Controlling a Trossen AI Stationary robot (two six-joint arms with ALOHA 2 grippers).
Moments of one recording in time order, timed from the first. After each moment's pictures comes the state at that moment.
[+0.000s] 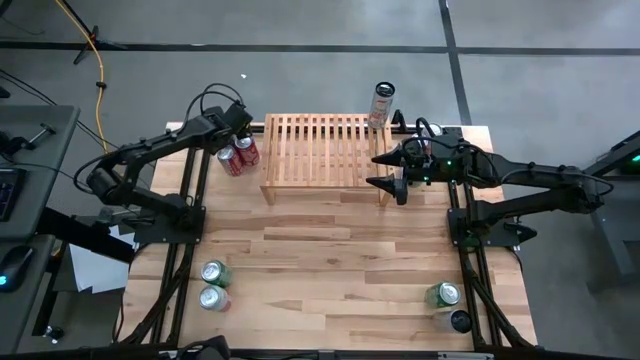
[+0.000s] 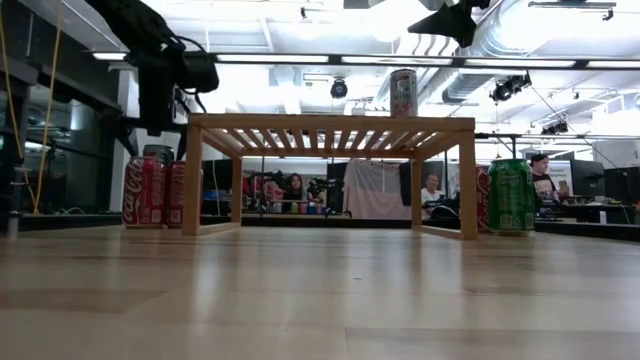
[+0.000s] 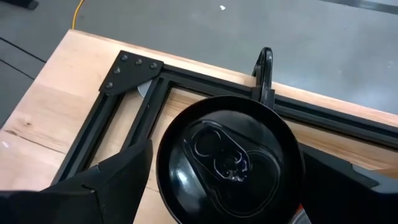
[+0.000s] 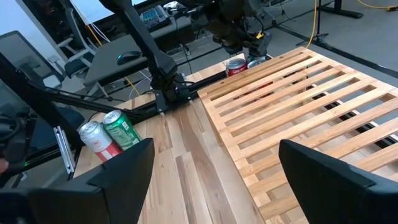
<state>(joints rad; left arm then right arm) 0.83 1.35 0.91 -0.74 -0.64 -0.93 -0.14 0.96 0.93 -0.25 0.00 0.31</state>
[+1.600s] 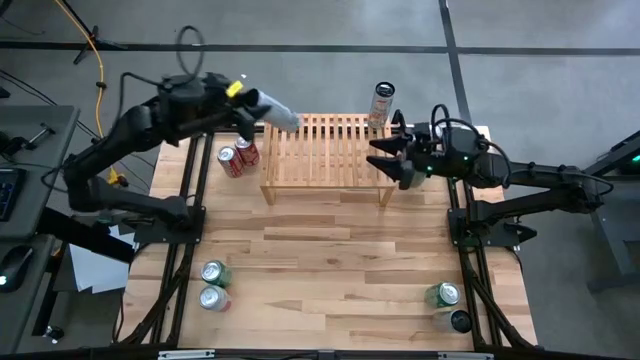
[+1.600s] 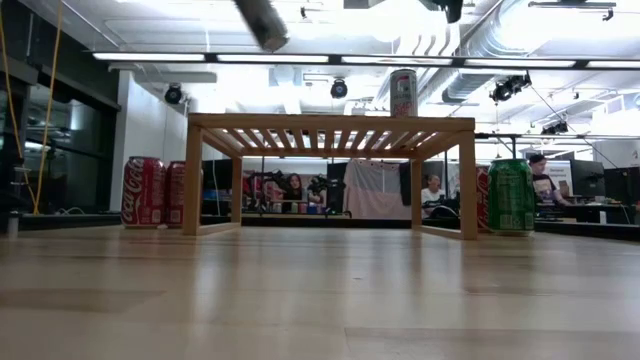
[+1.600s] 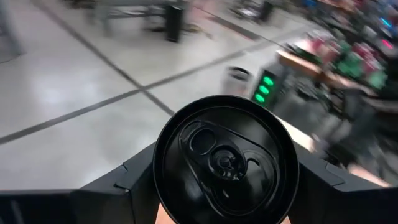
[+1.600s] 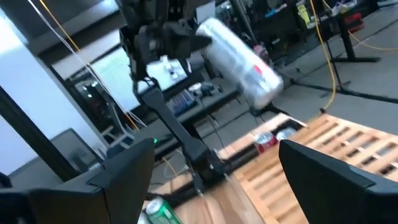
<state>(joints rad) 0.36 1.15 1.55 -0.70 -0.27 -0.29 -0.14 0.96 0.93 0.08 0.05 0.49</state>
